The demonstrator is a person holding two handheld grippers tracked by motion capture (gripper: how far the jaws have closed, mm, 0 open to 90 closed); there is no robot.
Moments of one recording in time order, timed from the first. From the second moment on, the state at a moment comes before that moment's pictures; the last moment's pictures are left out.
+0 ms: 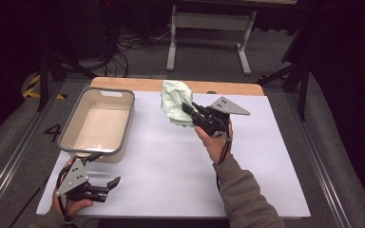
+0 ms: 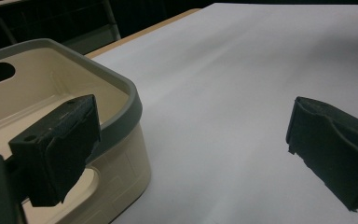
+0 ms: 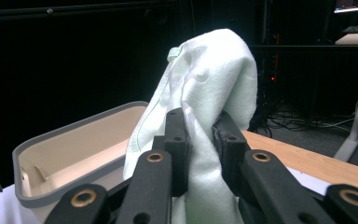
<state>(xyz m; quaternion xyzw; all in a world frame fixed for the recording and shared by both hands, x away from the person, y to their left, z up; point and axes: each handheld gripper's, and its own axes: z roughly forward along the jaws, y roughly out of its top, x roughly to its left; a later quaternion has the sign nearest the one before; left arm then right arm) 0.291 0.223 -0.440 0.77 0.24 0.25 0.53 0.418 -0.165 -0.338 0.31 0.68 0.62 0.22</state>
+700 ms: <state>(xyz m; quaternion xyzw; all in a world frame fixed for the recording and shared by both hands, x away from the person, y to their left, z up) 0.291 0.226 -0.440 0.77 0.25 0.25 0.54 0.430 -0.115 -0.334 0.29 0.69 0.64 0.20</state>
